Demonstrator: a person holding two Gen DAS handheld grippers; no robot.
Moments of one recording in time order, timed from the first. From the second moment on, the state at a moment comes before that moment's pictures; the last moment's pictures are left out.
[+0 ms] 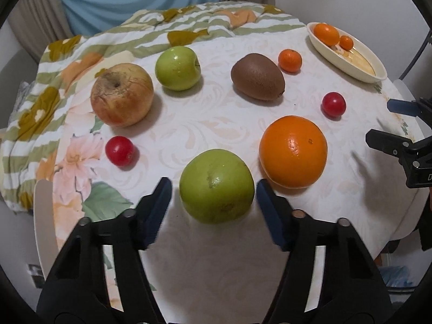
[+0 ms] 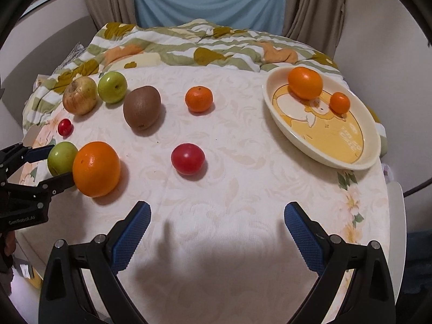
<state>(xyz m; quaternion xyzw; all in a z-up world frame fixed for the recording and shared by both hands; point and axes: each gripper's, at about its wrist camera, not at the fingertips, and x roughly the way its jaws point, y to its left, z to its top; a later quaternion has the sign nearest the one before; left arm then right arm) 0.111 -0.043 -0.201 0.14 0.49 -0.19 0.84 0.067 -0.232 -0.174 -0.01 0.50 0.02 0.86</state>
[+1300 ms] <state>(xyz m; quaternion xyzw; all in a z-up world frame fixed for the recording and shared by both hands) 0.111 -0.013 -0.174 0.08 0.49 -0.17 0.85 0.114 -0.213 -0.169 -0.01 0.51 0.05 0.86</state>
